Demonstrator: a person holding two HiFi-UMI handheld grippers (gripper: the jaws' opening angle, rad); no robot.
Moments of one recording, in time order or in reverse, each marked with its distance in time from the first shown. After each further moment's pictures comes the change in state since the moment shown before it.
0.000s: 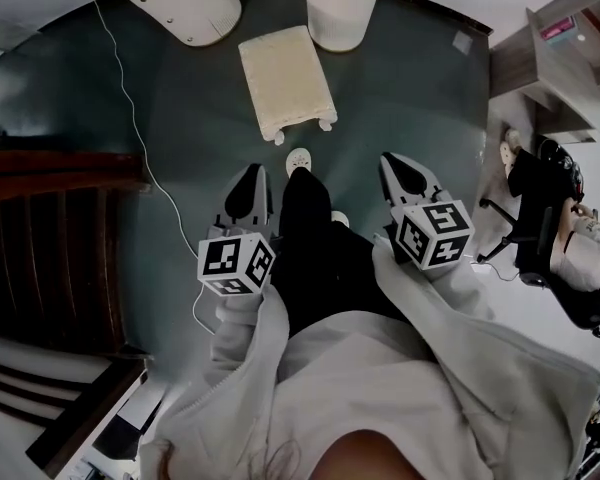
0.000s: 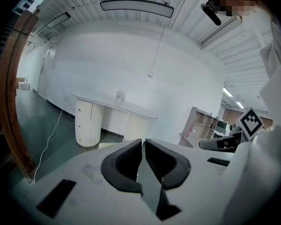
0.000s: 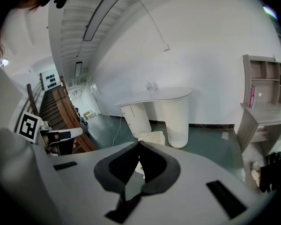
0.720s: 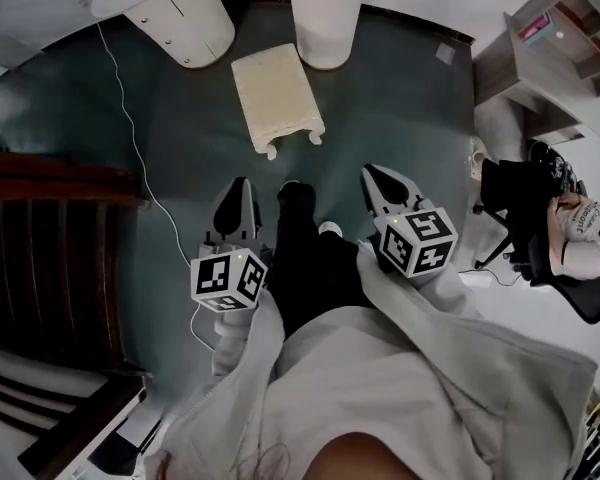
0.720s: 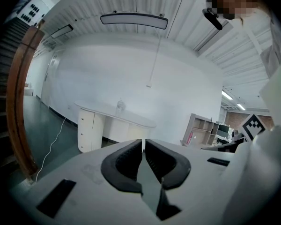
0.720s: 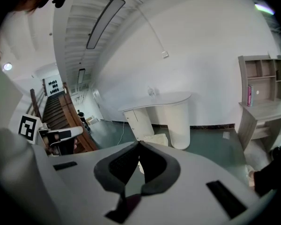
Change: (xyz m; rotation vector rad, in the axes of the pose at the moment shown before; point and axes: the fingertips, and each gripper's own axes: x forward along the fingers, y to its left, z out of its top) left arm -0.055 -0.027 0.020 0.014 -0.107 0.037; right arm -0.047 0.028 -0.007 0.022 -0.065 0.027
